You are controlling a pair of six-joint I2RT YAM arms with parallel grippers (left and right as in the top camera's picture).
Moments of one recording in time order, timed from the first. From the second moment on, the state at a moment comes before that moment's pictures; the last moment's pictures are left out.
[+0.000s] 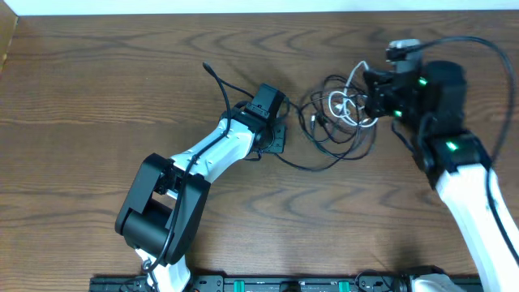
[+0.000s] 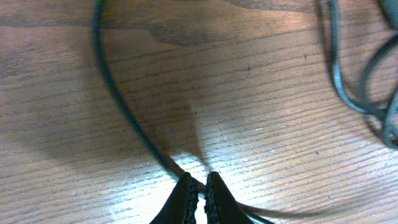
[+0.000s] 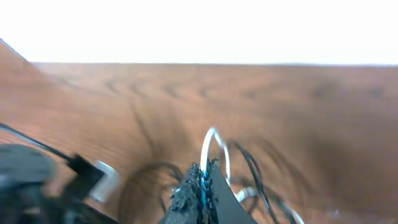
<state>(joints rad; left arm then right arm) -0.52 1.89 1.19 -0.52 0.10 -0.38 0.15 1.24 1.02 -0.20 -0.27 0.13</state>
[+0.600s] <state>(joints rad) -0.52 1.89 1.19 -0.52 0.10 -0.38 0.15 0.99 1.02 -0.08 -0.32 0.20</state>
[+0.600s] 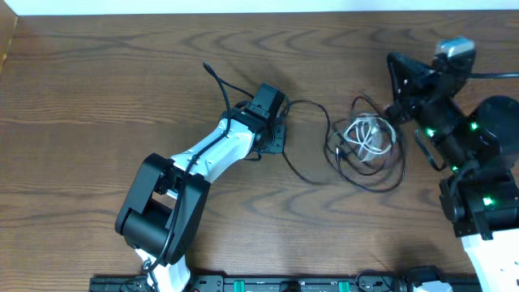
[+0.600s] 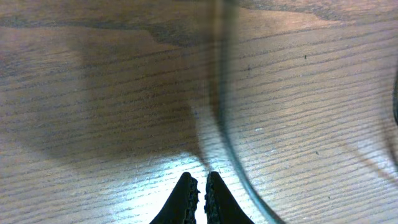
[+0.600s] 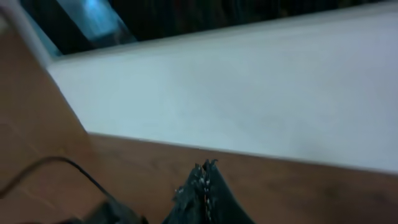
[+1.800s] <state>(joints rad) -0.52 1.89 1.19 -0.52 0.10 -0.40 -0.19 1.57 1.03 -0.54 -0.06 0.23</state>
